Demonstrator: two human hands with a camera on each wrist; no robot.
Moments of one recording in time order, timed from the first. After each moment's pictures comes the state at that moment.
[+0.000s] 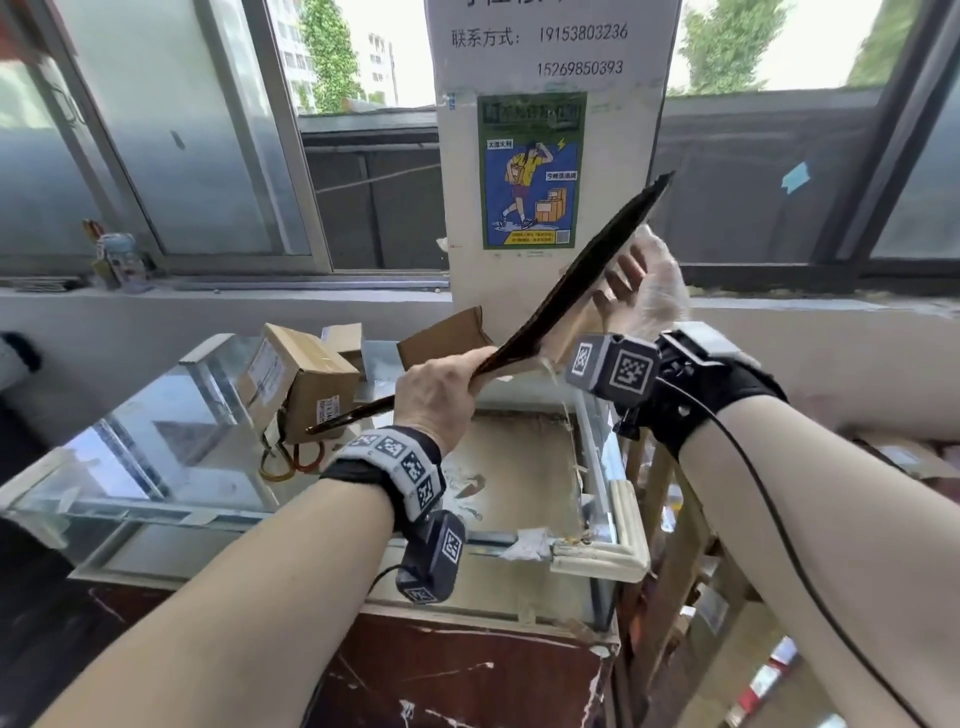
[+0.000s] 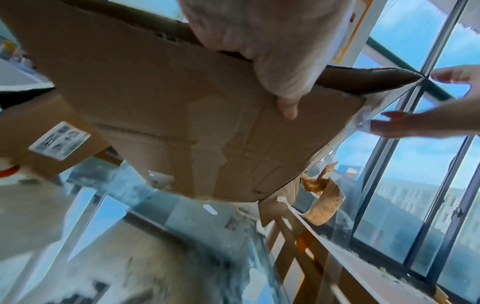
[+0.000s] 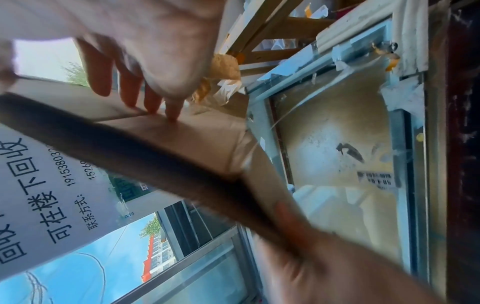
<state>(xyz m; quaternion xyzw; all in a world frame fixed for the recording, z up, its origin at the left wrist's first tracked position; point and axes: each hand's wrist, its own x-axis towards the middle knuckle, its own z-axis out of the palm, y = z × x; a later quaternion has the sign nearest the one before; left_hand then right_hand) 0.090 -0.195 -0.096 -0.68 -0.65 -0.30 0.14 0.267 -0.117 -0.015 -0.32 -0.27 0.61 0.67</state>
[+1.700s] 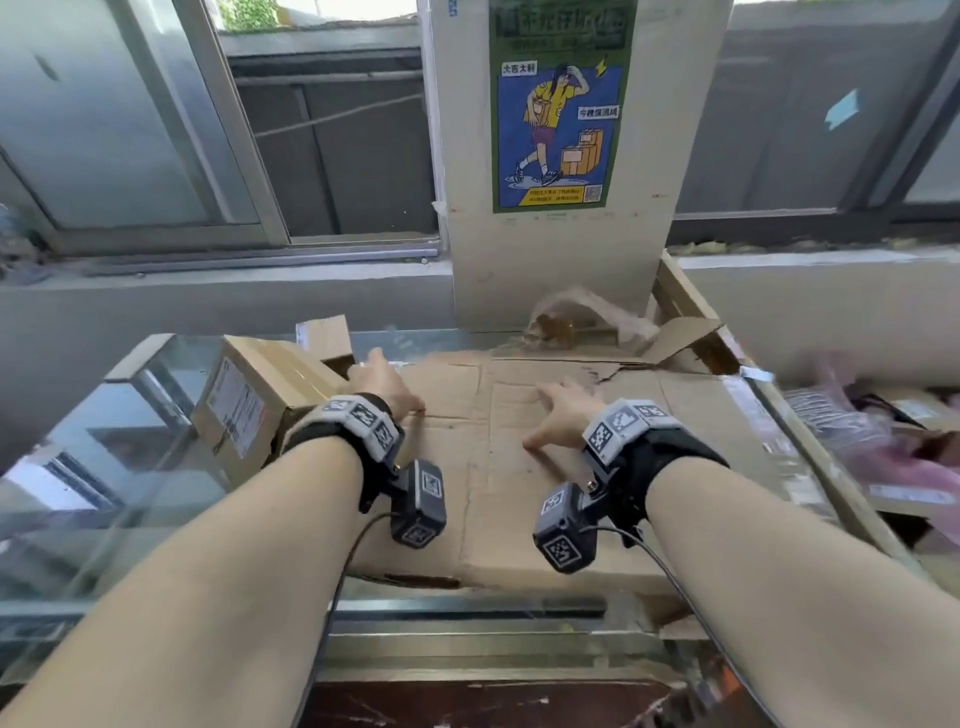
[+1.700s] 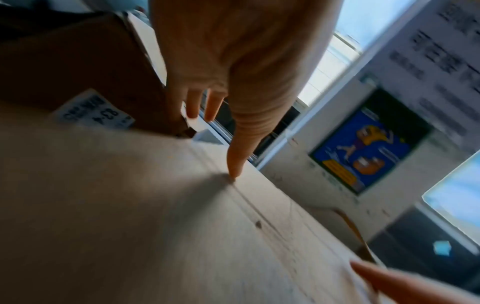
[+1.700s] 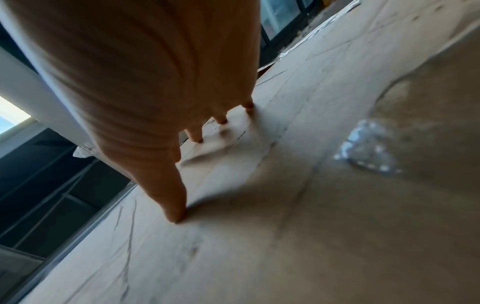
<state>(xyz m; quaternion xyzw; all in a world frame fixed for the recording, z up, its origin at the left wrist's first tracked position) -0.087 -0.037 -0.144 -0.51 -0.84 -0.11 -0.15 0.133 -0.025 -0.149 -0.64 -0.73 0.23 -0.07</state>
